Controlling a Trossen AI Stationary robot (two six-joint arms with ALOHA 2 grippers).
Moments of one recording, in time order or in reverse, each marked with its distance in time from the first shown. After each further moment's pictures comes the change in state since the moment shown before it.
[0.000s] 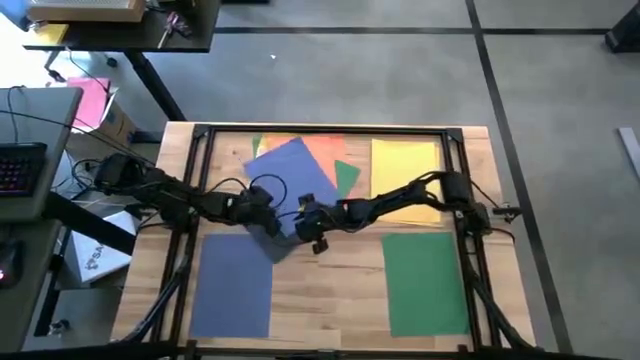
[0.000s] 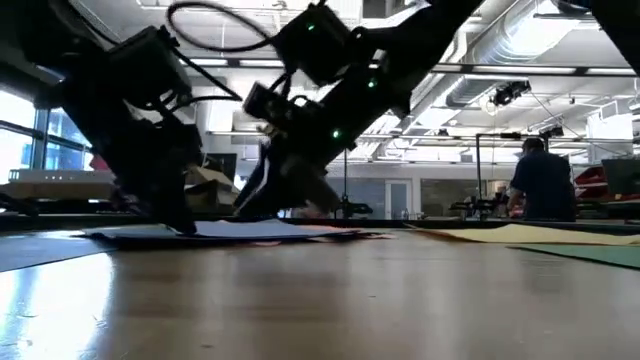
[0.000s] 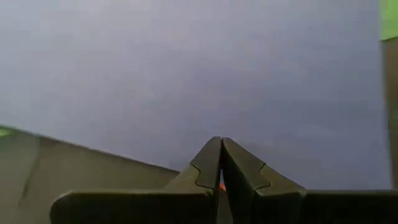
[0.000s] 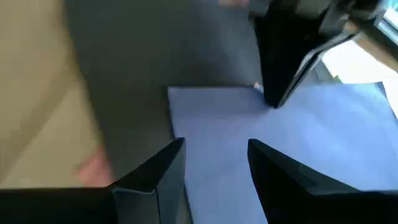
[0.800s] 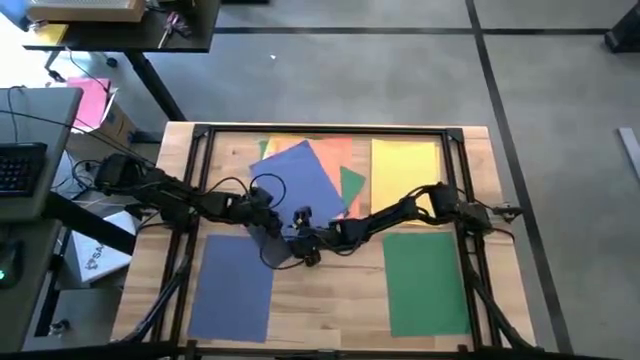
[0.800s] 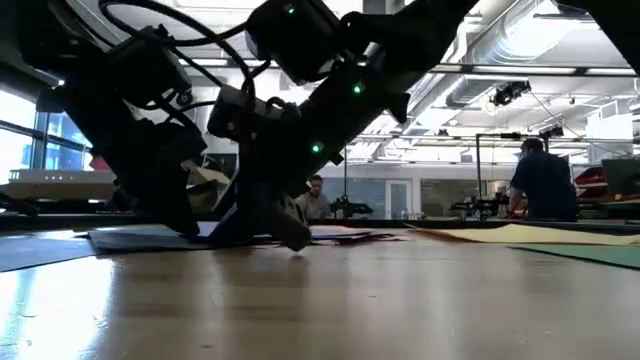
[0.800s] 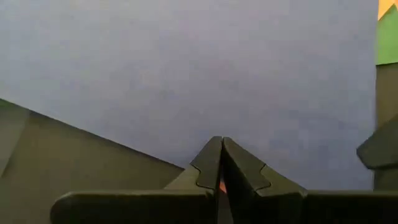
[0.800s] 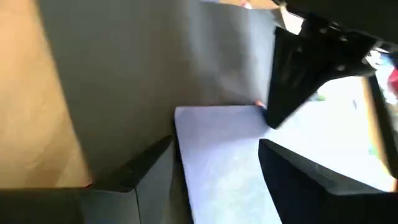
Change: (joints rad) left arm 0.001 0.004 -0.001 0.001 0.058 -0.086; right arm 0.106 0.103 0.078 0.085 0.327 0.028
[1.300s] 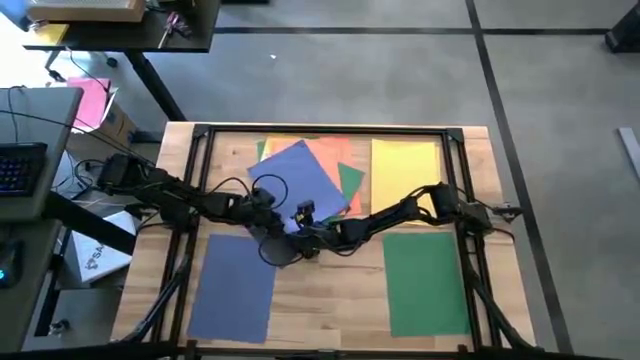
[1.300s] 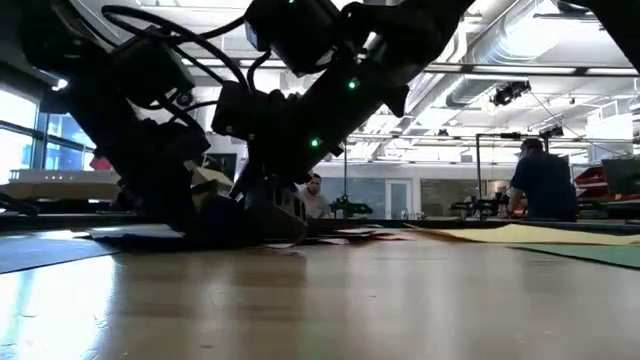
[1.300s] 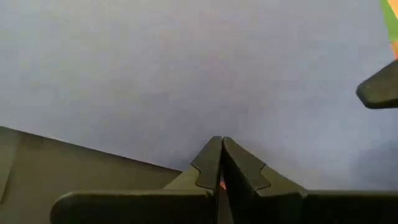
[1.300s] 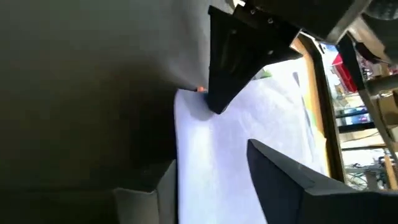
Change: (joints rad) left arm -0.001 0.037 0.001 0.012 0.004 0.019; right arm -0.005 -0.017 0.010 -0.039 0.096 -0.010
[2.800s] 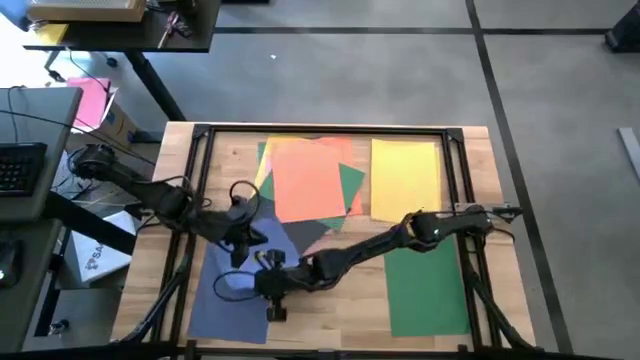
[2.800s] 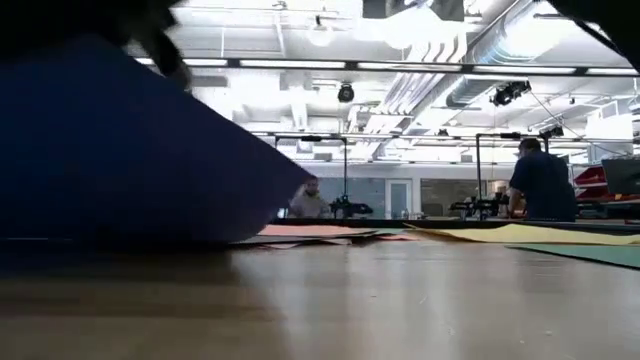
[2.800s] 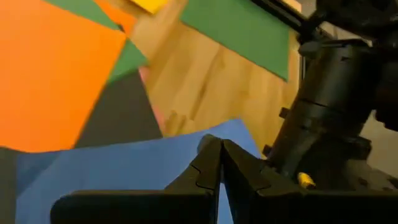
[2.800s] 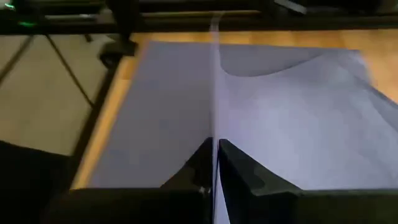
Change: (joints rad) left arm -0.442 -0.437 0.494 -0.647 -0.018 0.013; right arm 0.192 0.331 0.900 -0.463 -0.463 0.756
